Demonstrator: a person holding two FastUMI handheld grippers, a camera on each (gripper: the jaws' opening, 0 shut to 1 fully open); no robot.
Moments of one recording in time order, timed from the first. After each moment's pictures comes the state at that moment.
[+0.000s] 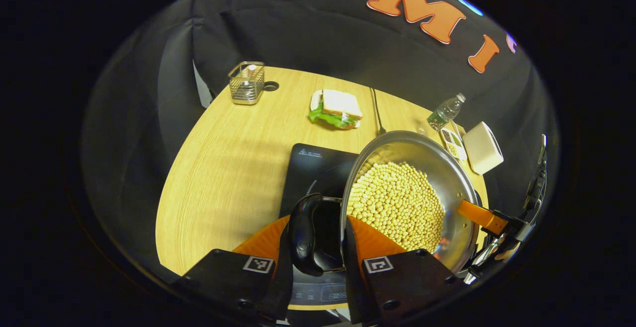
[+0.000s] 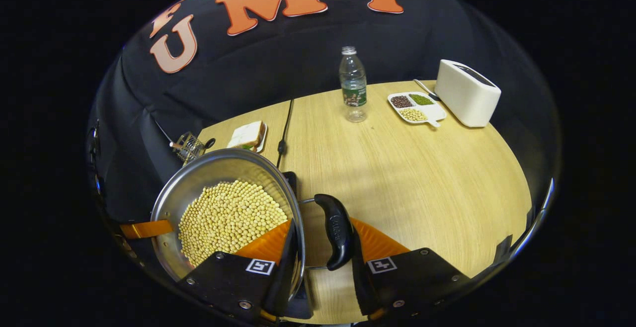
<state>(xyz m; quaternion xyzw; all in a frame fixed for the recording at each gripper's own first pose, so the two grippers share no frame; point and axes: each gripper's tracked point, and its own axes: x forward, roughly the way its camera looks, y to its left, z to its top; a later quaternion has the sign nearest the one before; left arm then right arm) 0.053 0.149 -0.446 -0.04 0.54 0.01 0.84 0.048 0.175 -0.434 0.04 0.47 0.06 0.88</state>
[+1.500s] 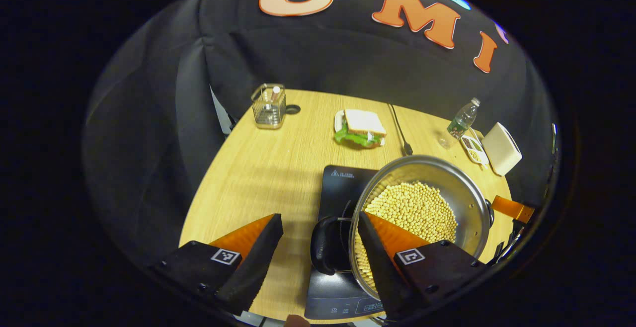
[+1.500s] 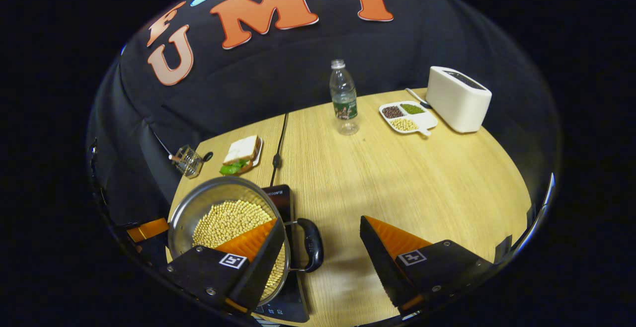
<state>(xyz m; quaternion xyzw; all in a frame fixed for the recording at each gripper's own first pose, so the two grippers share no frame) 0.082 0.197 -0.396 0.04 0.45 0.03 0.89 0.070 0.136 -0.396 0.06 0.41 0.04 0.91</state>
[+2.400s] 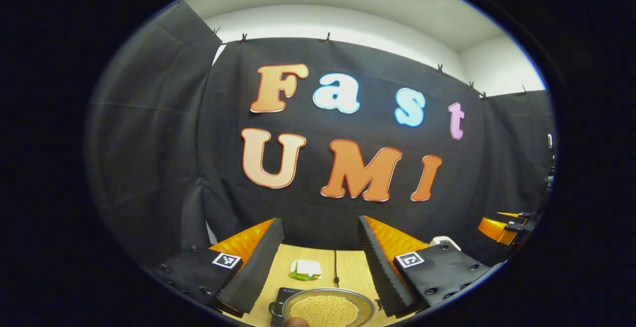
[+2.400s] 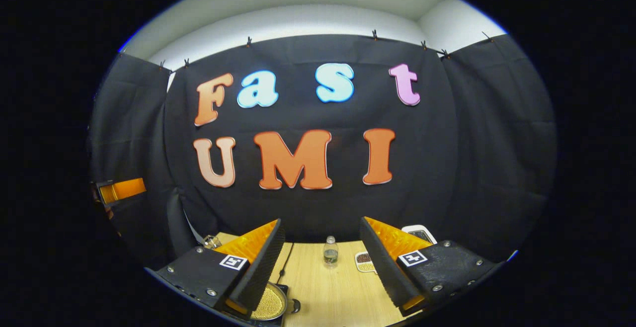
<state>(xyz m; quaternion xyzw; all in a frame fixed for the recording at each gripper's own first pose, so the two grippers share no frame) 0.112 0.046 0.014 0.01 0.07 -0.03 1.00 0.087 0.098 -0.009 0.00 0.07 0.09 0.99</state>
